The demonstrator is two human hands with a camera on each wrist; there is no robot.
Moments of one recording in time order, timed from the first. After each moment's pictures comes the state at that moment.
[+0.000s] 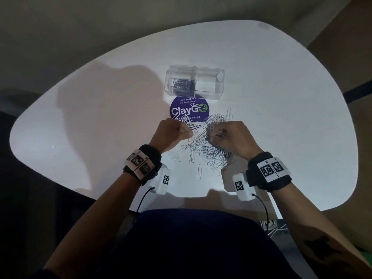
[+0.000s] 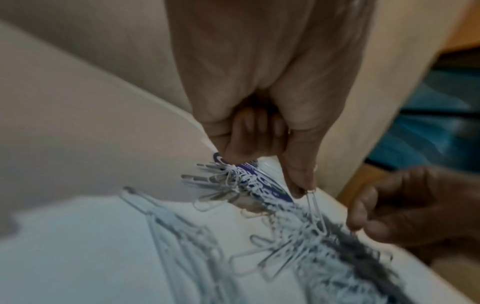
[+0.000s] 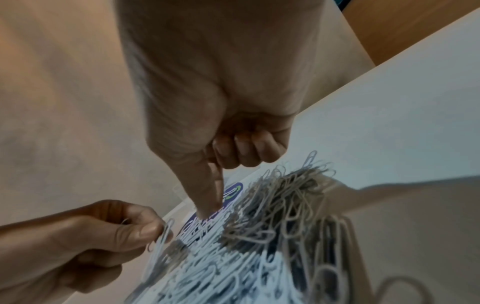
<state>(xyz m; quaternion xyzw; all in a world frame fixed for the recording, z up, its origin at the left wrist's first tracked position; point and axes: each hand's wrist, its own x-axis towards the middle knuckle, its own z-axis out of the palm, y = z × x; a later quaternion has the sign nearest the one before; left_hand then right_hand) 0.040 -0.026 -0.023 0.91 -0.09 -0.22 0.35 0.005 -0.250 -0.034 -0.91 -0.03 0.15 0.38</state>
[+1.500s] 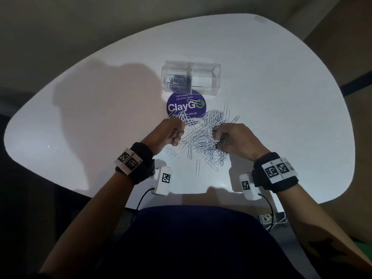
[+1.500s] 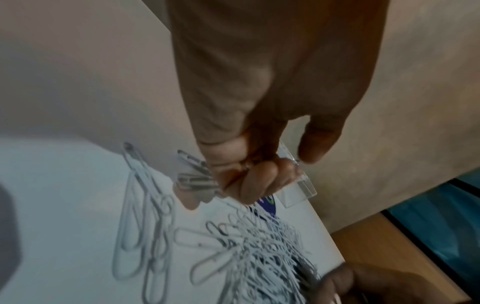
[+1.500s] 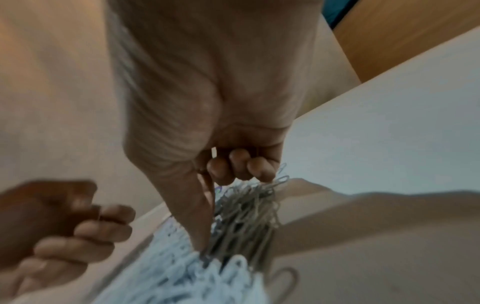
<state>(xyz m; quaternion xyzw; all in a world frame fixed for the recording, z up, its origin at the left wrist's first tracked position) 0.034 -0.023 -0.021 0.67 0.08 -0.38 0.63 -0.011 -0.269 -0.029 -0.92 -0.07 0.22 0.31</state>
